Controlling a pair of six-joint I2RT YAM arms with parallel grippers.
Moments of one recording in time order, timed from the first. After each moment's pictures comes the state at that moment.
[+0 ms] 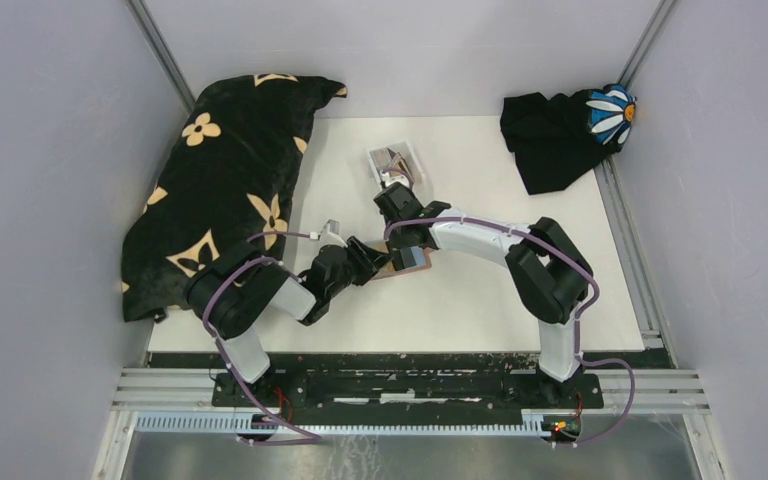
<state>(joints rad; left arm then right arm) -0.64 1.75 0.38 0.97 -0.03 -1.16 0.80 1.93 1.37 -0.38 0.29 0.45</state>
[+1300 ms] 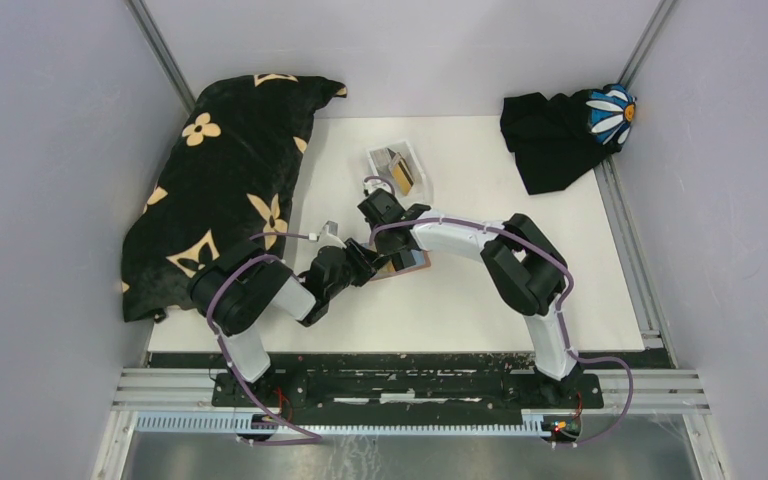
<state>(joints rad) -0.63 1.77 0.37 1.01 -0.03 -1.16 0.85 2.08 1.48 -0.40 0.25 0.43</state>
